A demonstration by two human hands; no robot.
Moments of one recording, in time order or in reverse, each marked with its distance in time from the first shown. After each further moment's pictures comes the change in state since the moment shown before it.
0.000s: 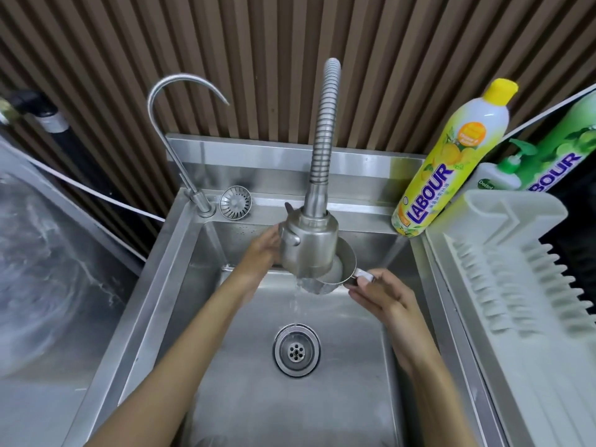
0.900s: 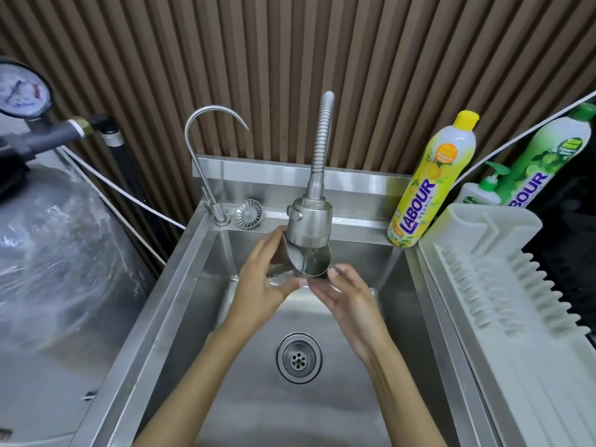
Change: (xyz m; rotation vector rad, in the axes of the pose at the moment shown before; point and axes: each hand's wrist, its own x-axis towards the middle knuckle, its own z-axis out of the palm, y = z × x) left_hand -0.069 -0.014 -0.001 0.490 0.186 0.558; right_hand -0.022 0.003 0.048 0.357 -0.174 0.038
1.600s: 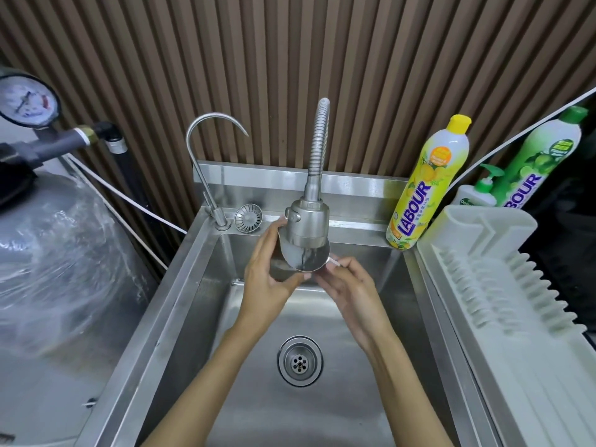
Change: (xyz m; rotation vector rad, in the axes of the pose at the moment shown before) left_hand 0.001 0.005 0.012 -0.132 0.115 0.042; right_hand 0.002 -0.013 0.006 -0.044 0.007 -0.081
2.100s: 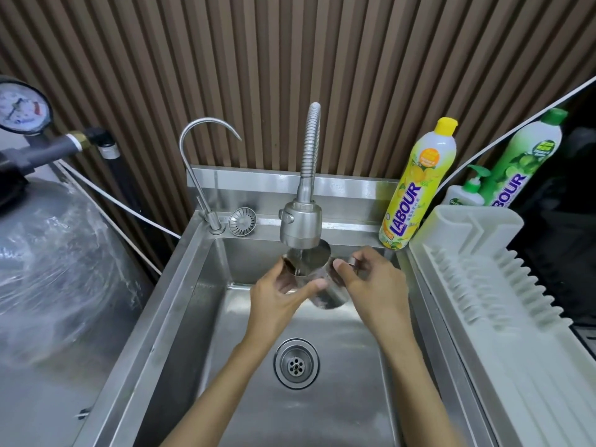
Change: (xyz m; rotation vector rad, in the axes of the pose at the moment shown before) left_hand -0.016 0.003 0.018 -0.148 -0.037 -0.372; right_hand -0.026 -0.043 0.011 -1.180 0.387 -0.225
